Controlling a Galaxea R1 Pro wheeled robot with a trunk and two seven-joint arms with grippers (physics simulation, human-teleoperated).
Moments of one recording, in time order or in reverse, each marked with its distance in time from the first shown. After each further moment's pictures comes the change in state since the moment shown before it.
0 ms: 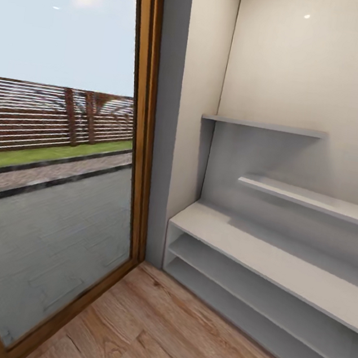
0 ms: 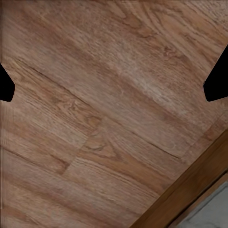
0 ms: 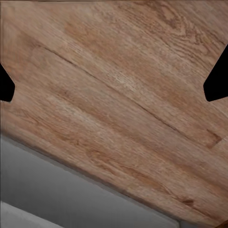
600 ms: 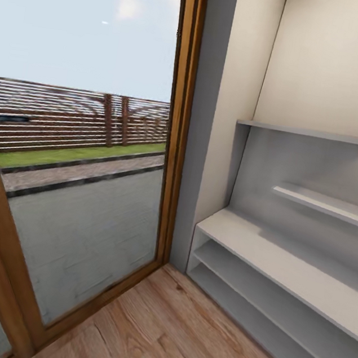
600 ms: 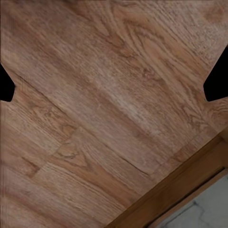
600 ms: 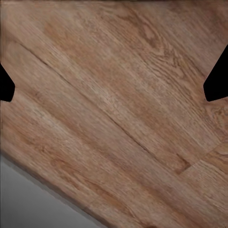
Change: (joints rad) left arm 0.000 -0.007 -0.013 0.000 -0.008 0.005 -0.001; right arm 0.000 -0.004 0.001 0.088 0.003 -0.002 -0.001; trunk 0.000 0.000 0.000
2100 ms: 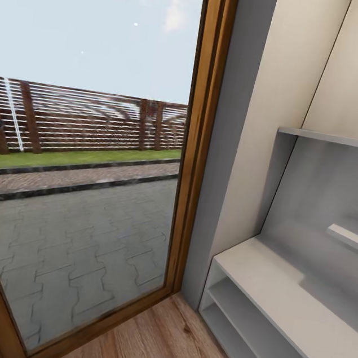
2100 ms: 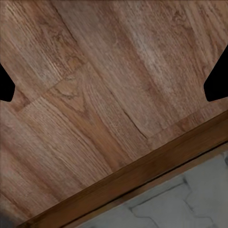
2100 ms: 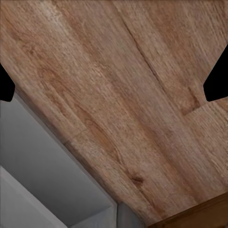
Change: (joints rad) left arm -0.001 -0.008 0.021 -0.005 0.016 0.006 0.000; right arm 0.000 0.001 0.004 0.005 0.001 0.000 0.008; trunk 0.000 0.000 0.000
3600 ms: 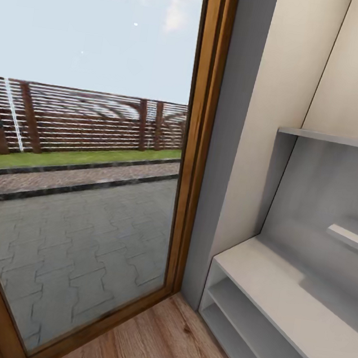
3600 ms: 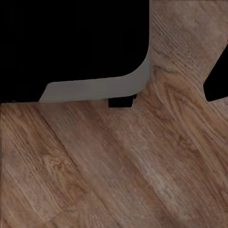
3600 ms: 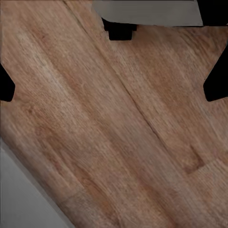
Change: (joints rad) left arm 0.103 -0.016 -0.008 0.160 -0.052 0.142 0.012; right arm 0.025 0.007 -0.002 0.142 0.000 0.025 -0.008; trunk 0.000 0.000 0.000
